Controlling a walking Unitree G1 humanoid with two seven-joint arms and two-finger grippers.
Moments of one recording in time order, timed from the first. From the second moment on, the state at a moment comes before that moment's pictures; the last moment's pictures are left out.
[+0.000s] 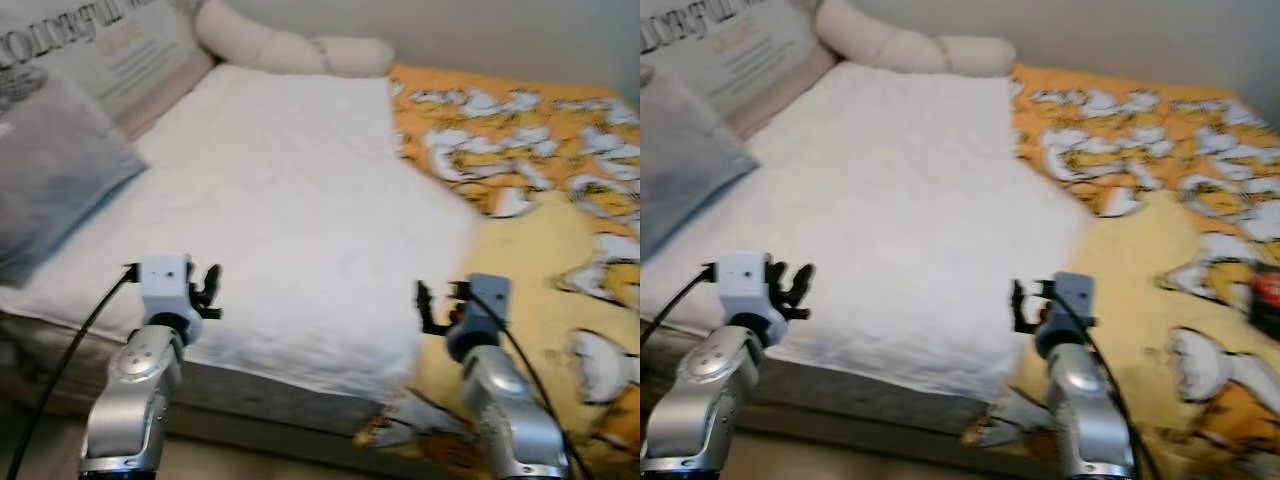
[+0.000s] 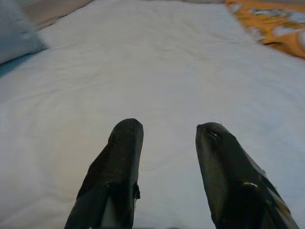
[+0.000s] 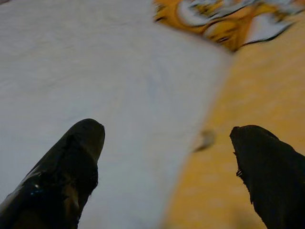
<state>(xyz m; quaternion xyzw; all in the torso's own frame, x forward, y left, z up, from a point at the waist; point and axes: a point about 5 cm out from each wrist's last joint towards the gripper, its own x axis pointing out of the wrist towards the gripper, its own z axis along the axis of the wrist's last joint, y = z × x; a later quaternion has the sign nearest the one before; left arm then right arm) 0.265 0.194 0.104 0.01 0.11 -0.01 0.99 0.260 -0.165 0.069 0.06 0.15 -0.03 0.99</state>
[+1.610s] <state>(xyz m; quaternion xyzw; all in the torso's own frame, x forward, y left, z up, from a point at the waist) 0.263 0.206 0.102 0.03 0.11 0.00 0.99 0.262 -0.145 0.070 0.06 0.14 0.02 0.99</state>
